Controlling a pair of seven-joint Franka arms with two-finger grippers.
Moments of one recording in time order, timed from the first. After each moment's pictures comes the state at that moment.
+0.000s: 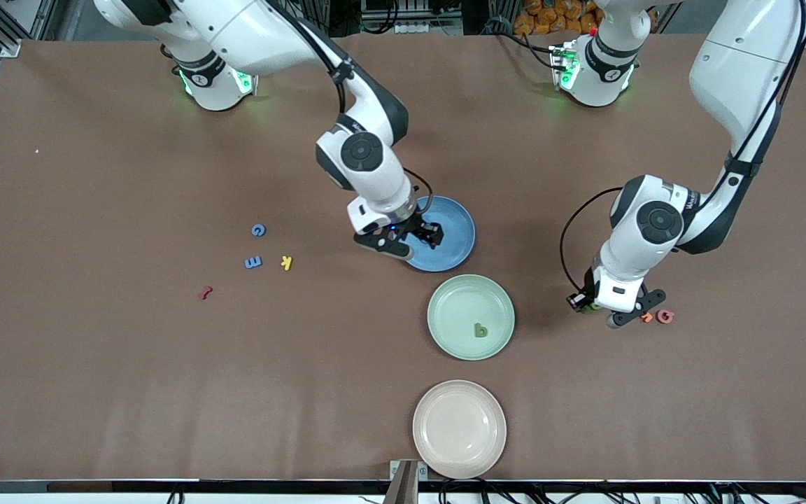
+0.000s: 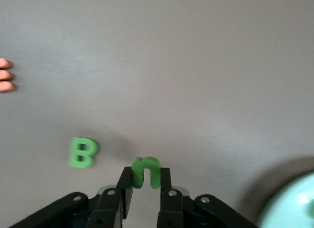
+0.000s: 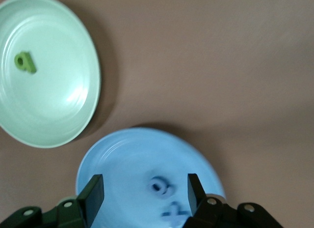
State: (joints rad) left arm 0.13 0.54 -0.37 -1.97 0.39 2.62 -1.01; right arm 0.63 0.63 0.17 -1.65 0.06 2.49 1.10
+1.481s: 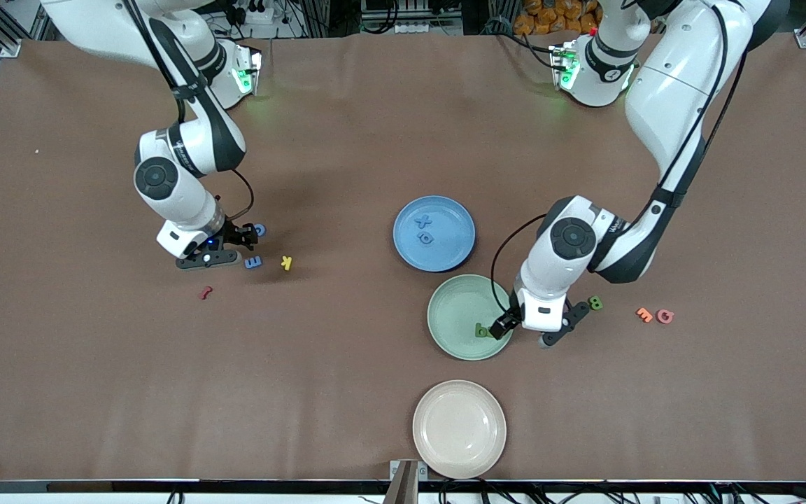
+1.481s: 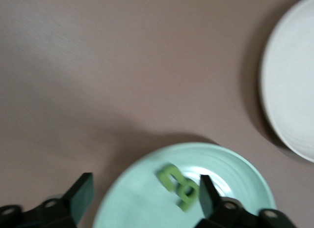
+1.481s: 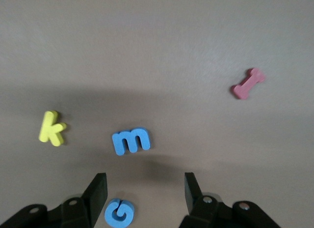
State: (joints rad) left arm -0.10 0.73 -0.36 -1.64 0.39 2.53 -1.33; right arm 0.20 0.27 0.05 -2.33 -0.04 2.58 0.14
